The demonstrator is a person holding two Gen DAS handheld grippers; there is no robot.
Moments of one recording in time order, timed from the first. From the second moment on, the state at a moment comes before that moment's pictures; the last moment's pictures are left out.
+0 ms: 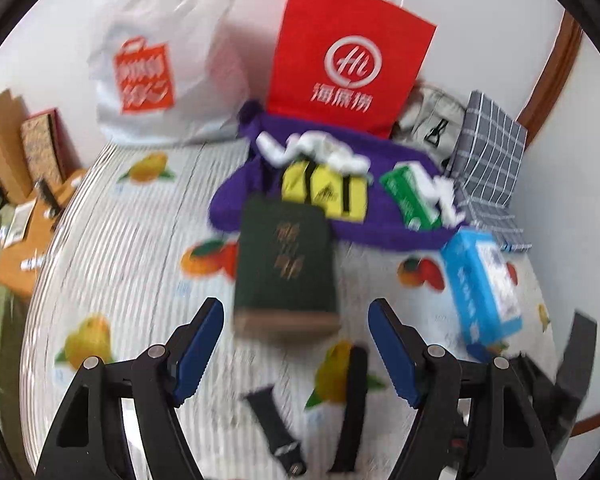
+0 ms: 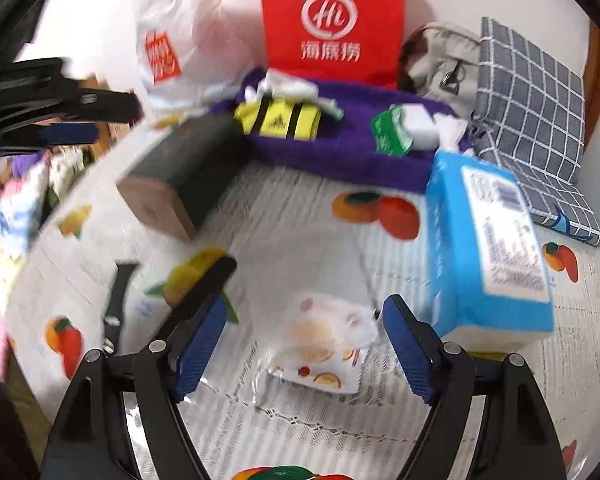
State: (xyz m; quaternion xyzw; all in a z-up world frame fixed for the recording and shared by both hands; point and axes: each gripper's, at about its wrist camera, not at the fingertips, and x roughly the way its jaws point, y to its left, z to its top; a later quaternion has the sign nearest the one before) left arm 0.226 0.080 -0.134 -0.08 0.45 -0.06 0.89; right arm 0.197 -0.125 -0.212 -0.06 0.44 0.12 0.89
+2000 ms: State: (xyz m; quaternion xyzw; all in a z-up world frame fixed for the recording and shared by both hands) left arm 0.137 0.046 -0.228 0.03 0.48 -0.04 0.88; right arm 0.098 -0.250 -0.238 -0.02 0.40 0.05 0.91
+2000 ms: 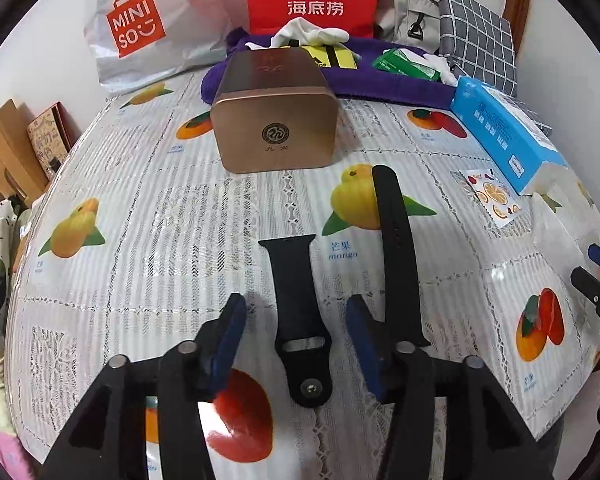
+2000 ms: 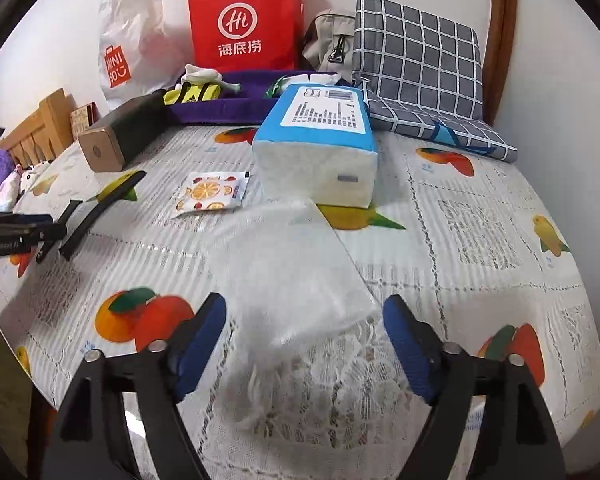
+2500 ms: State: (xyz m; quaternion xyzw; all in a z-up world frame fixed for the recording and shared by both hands) left arm 0.141 0.046 -0.225 0.02 0.48 -0.04 0.88; right arm 0.129 -0.224 -0.247 -0.04 0.42 0.06 0.91
